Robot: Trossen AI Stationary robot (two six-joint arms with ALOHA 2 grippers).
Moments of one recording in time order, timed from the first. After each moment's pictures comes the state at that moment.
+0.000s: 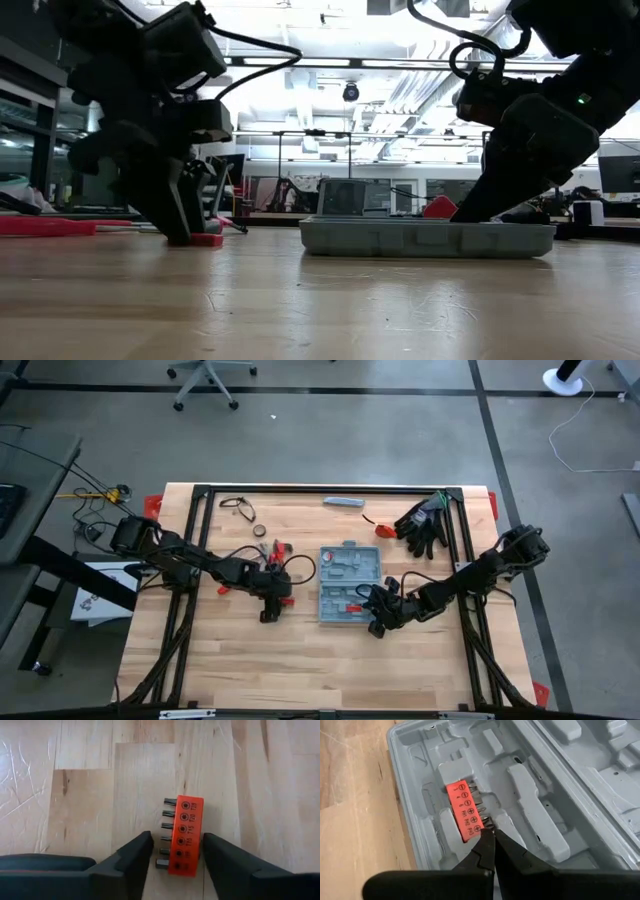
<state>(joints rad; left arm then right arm) -0.14 1.56 0.62 -0.11 -0.04 -0.12 0.43 1.60 0.60 0.07 0.47 0.67</state>
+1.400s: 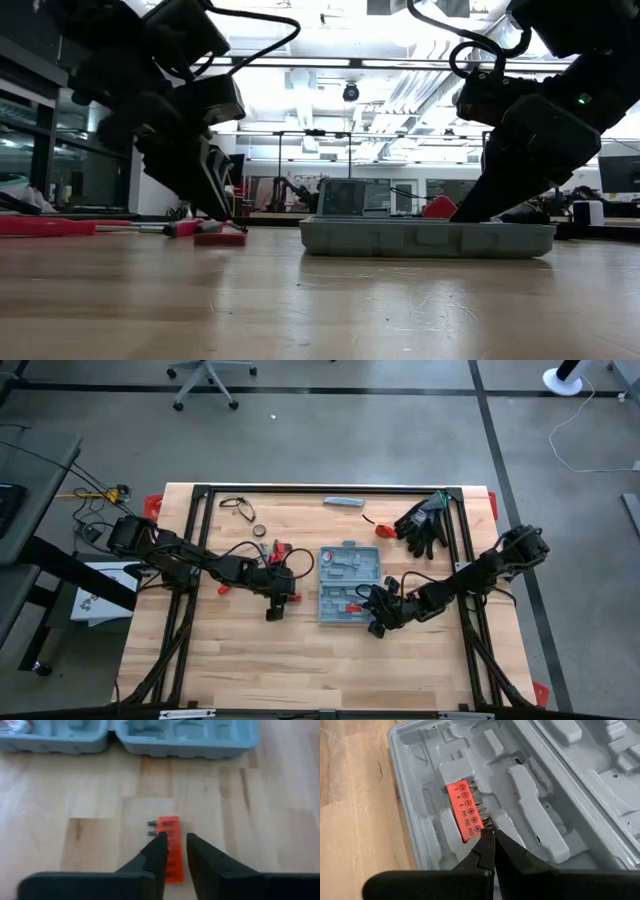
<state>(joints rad) -0.12 1.53 0.62 0.02 -0.04 -0.13 0.43 1.60 0.60 0.07 0.47 0.65</state>
